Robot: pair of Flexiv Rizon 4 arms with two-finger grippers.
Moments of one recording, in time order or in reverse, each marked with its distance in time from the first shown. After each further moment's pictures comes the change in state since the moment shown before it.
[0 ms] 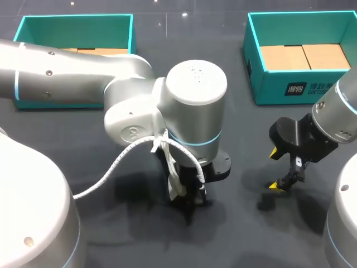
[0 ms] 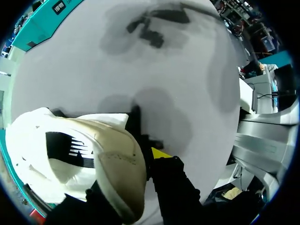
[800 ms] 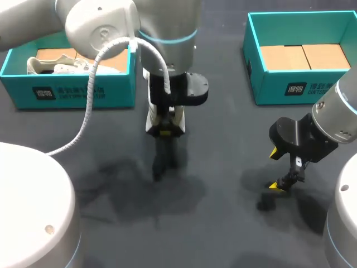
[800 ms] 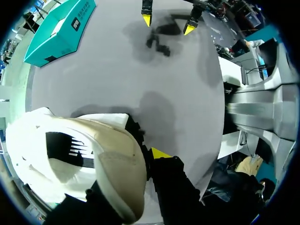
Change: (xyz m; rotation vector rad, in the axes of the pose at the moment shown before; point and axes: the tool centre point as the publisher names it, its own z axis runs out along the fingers) left arm -0.109 0.040 -0.153 -0.039 -0.022 0.184; right arm 0.000 0.000 0.000 0.000 0.000 0.000
